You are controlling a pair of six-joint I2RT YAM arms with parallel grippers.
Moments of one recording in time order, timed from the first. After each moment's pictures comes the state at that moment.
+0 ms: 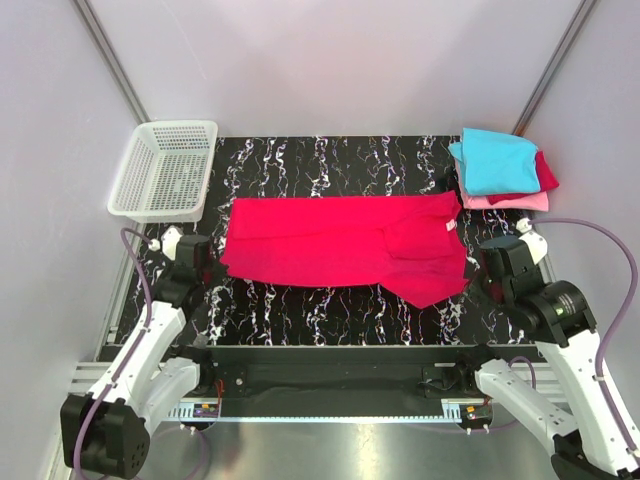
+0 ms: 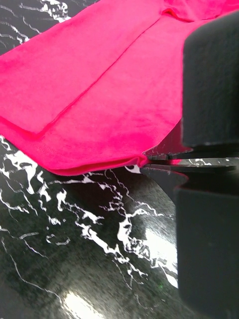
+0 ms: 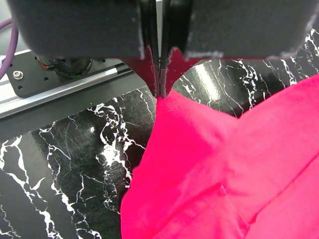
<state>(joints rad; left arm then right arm) -0.17 0.84 0.54 -0.47 -0.24 -0.93 0.42 0.72 1.12 -1.31 0.35 0.86</state>
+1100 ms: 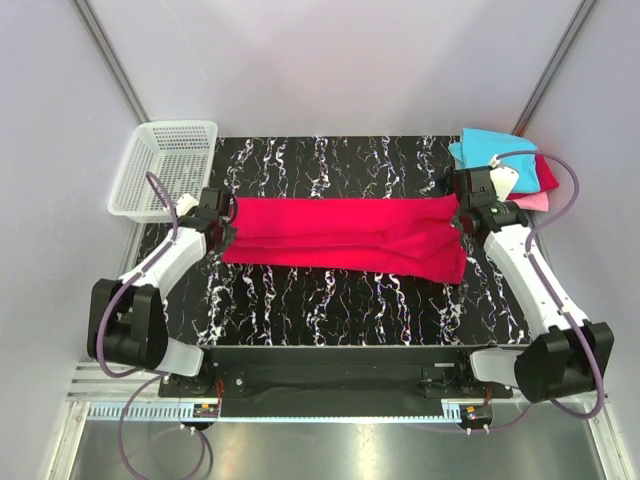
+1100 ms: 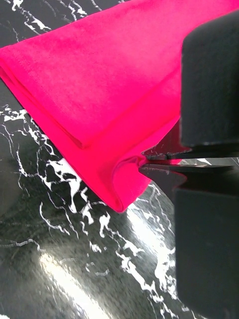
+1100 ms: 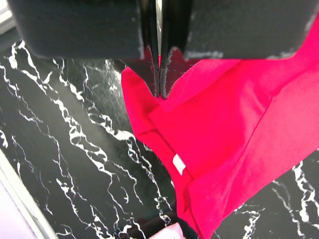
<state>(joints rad) -0.17 1.41 0.92 -0.53 -0.35 -1.05 0.19 1.26 1.16 -0.78 0.52 0.61</state>
